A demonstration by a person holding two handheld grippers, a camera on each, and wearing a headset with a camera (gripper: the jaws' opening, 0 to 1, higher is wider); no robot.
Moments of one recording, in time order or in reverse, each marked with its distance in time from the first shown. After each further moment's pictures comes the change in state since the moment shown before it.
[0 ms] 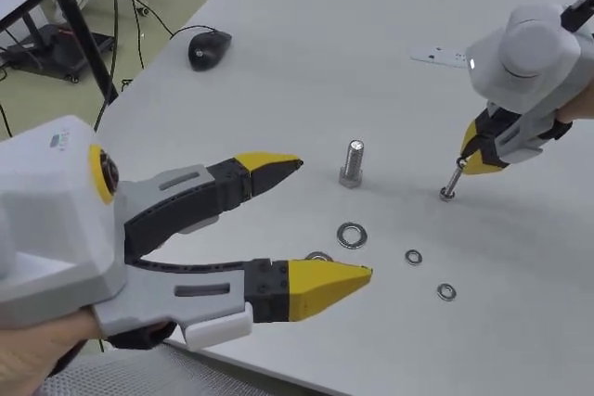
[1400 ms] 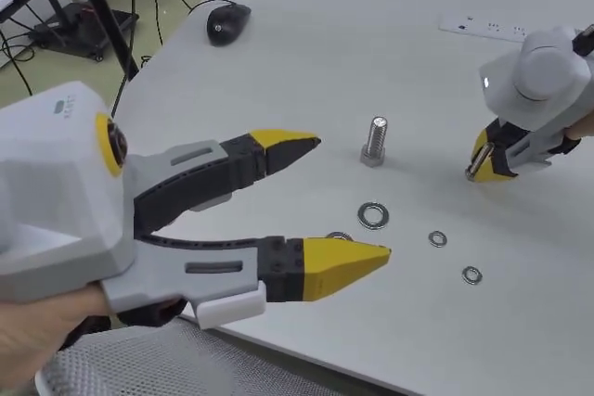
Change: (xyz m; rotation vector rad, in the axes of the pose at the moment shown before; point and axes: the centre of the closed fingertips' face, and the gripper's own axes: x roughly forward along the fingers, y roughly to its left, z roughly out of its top) left arm 0.001 0.001 -0.001 0.002 0.036 0.007; right arm 0.051 0.008 -0.009 -0.013 -0.038 0.031
